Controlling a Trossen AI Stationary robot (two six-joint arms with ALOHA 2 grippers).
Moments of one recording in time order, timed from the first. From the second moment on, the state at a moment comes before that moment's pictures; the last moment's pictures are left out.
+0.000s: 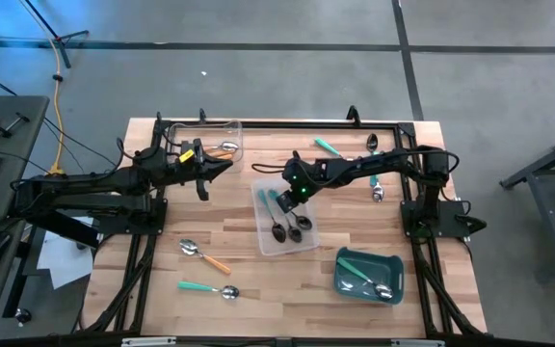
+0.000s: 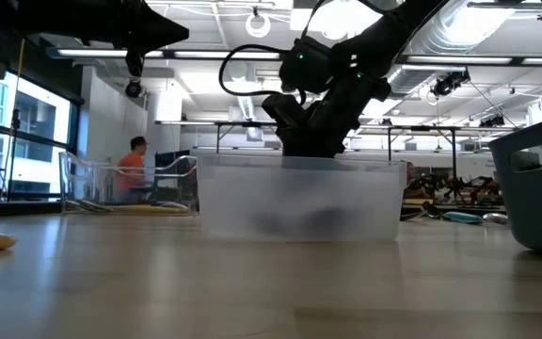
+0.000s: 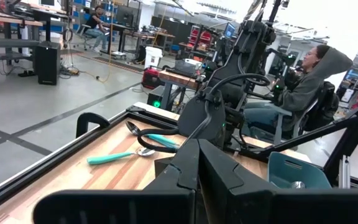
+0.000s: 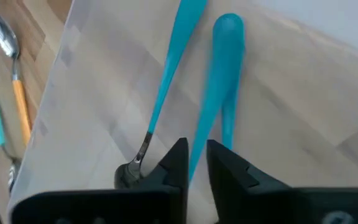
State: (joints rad) left arm 0.23 0.71 0.42 0.31 -0.01 -0.23; right arm -0.18 1.89 1.15 -0.22 -0.25 0.75
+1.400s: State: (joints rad) left arm 0.23 0.71 0.42 0.32 -0.04 -0.26; right arm -0.16 1.09 0.59 0.21 -0.06 0.60
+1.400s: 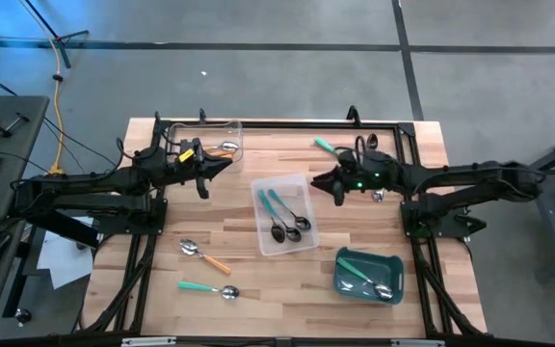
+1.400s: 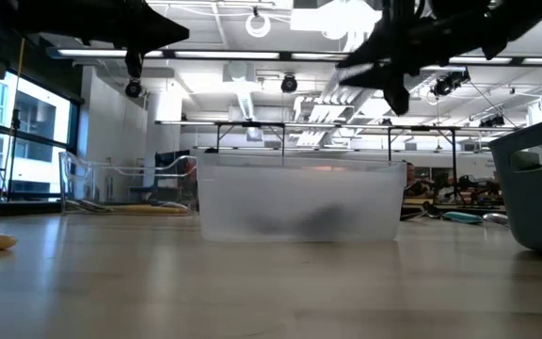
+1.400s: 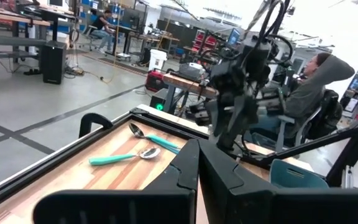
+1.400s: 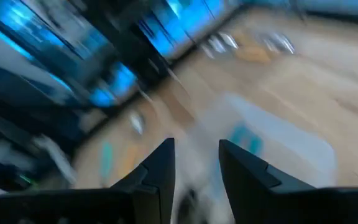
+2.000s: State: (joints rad) left arm 0.23 0.71 0.42 0.44 0.04 -0.28; right arm -0.16 1.09 0.66 0.46 -0.06 0.30
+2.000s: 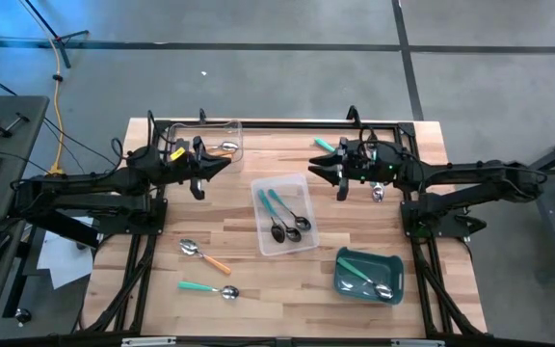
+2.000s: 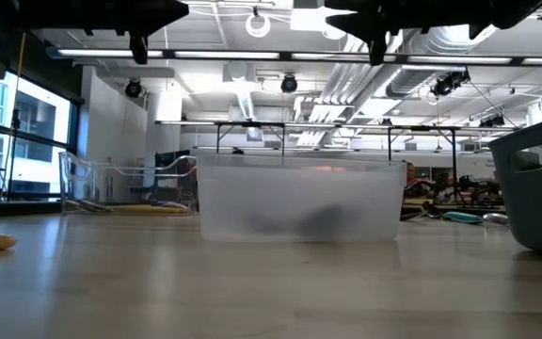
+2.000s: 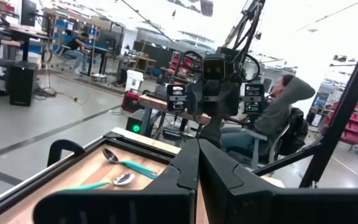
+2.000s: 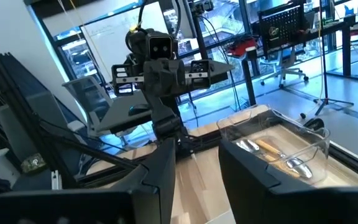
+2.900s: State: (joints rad) left arm 0.23 0.71 0.42 0.44 0.09 -0.28; right arm -0.16 1.09 0.66 0.47 -0.09 0.26
